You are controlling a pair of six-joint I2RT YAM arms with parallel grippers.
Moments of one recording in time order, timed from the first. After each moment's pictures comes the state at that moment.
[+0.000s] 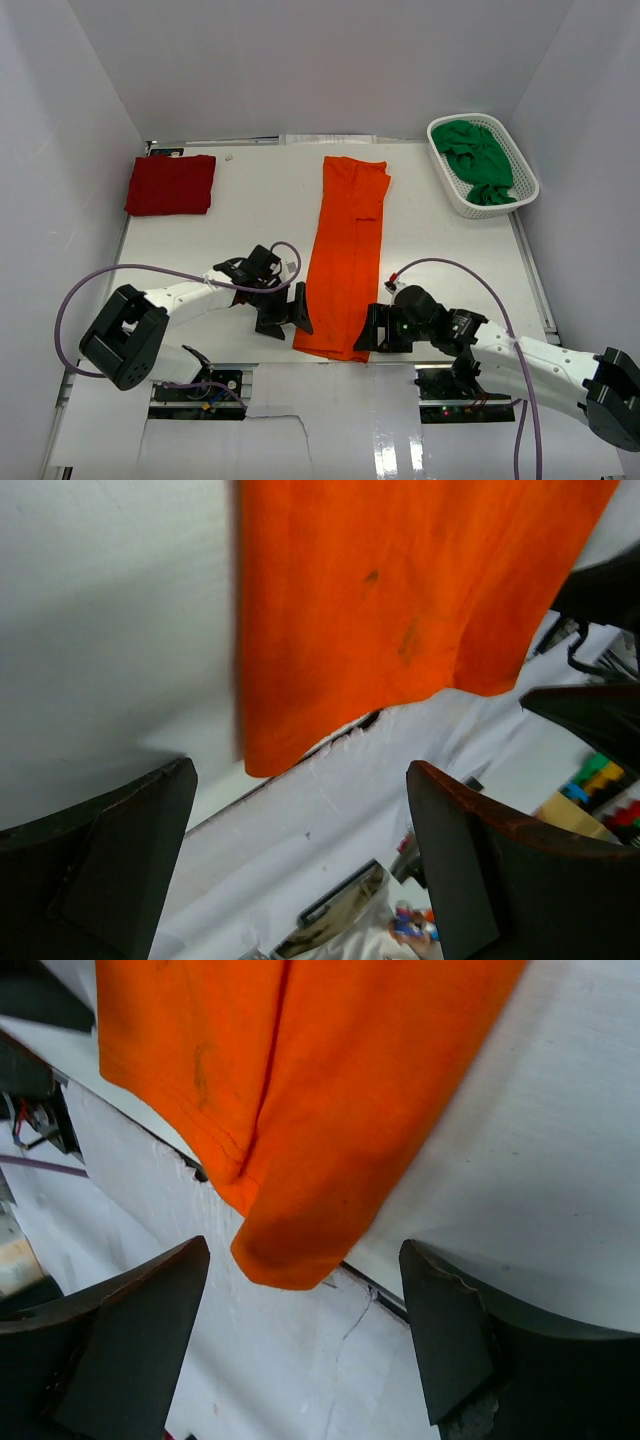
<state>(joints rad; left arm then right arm) -0.63 1.36 0.63 -0.46 0.55 -0.64 0.96 0.81 0.29 -0.31 -0.22 0.92</state>
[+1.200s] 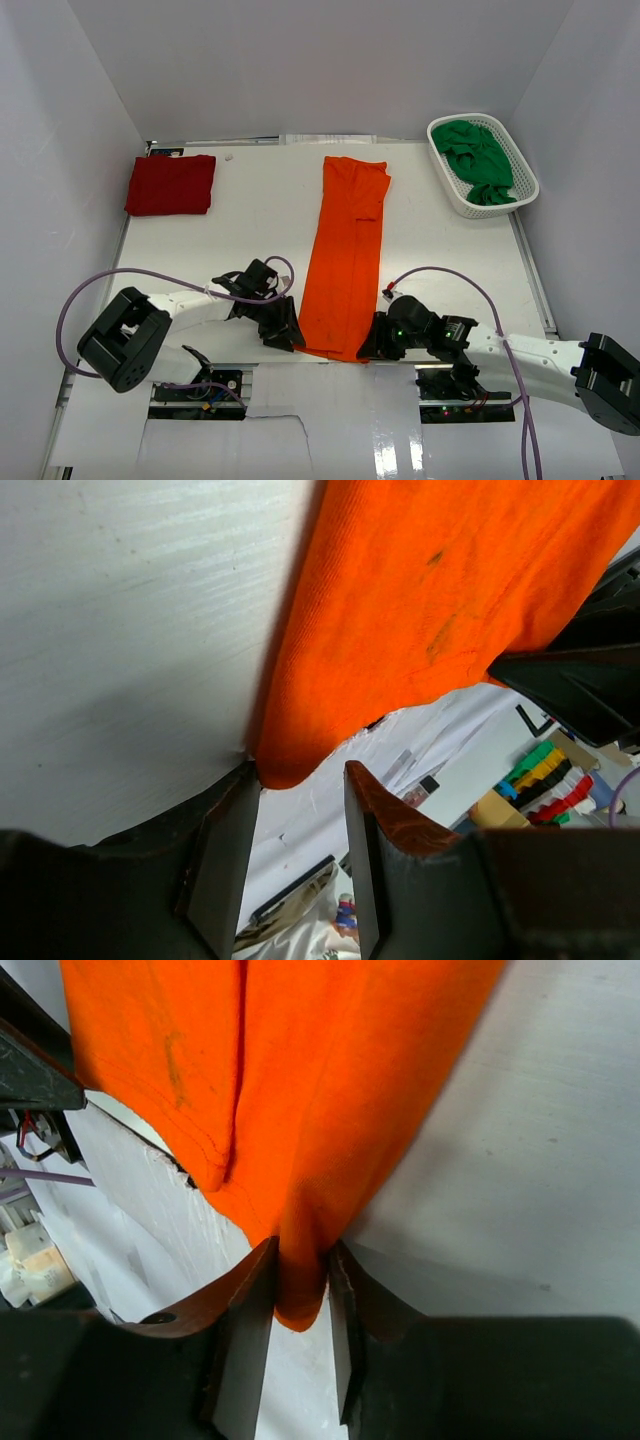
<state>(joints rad) -0.65 1.36 0.47 -0.31 0.60 -0.82 1.06 0.88 0.21 -0.15 -0.18 1.10</state>
